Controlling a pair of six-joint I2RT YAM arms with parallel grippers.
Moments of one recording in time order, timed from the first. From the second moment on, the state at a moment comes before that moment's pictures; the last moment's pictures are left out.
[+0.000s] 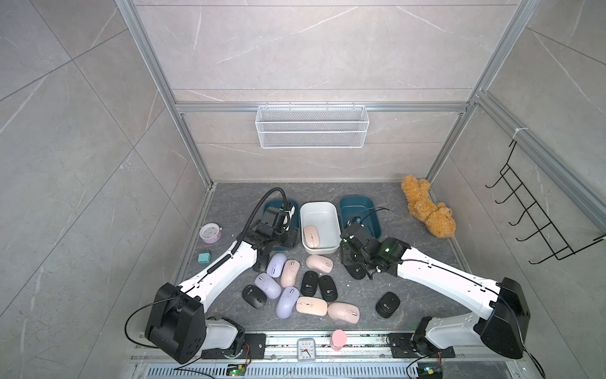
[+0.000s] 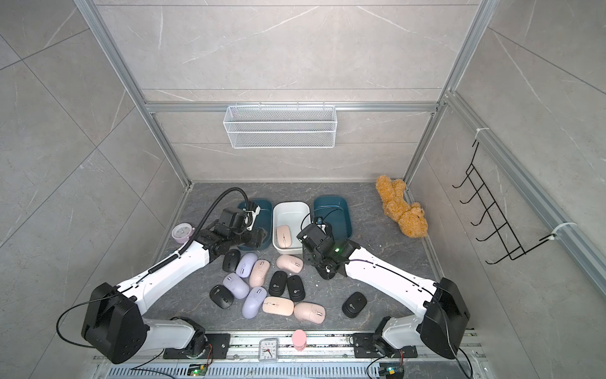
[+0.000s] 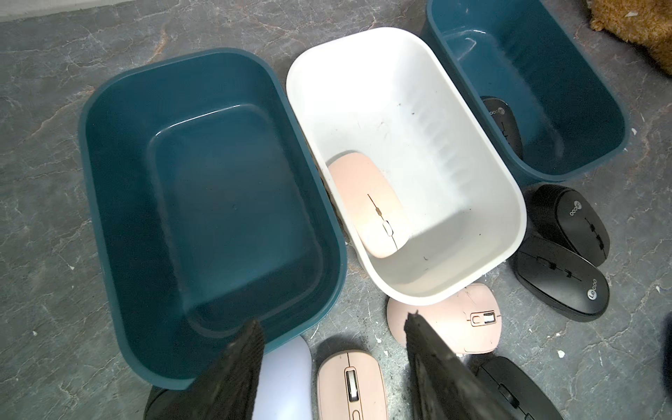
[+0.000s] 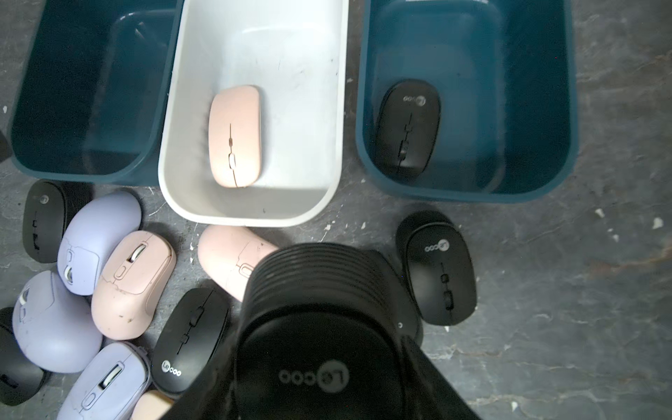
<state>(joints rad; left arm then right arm) -0.52 1.34 0.99 -0.43 0.01 -0.13 0.83 1.37 1.11 -0.73 0.33 0.62</state>
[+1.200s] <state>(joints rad) -0.52 1.30 0.99 -0.43 -0.04 -0.10 0.32 1.72 1.33 -0.60 0.06 0.34</state>
